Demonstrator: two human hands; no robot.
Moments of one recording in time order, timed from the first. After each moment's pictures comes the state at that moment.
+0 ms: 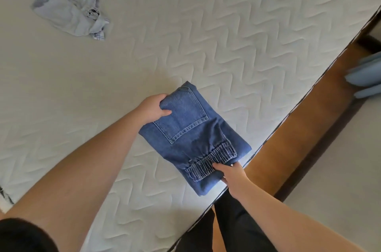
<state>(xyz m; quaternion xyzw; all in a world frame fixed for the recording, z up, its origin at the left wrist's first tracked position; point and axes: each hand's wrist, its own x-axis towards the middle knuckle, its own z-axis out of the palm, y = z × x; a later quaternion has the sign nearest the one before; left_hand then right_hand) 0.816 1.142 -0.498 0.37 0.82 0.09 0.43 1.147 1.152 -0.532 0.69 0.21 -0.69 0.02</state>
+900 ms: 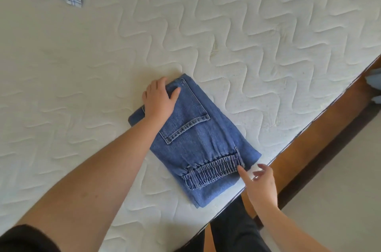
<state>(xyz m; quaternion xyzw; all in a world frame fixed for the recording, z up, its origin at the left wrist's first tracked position) 0.843 1.170 -0.613 0.31 0.92 0.12 0.20 1.190 1.183 -0.601 0.73 0.52 -0.44 0.10</state>
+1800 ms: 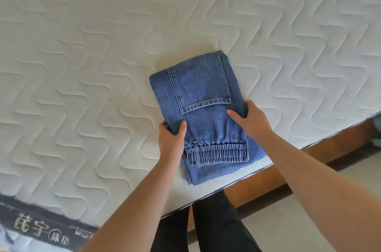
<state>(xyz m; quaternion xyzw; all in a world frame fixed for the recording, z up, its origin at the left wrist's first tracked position) 0.996 1.046 -0.626 -0.22 0.79 0.48 0.31 1.073 1.284 -0.640 0.40 0.80 -0.40 0.19</state>
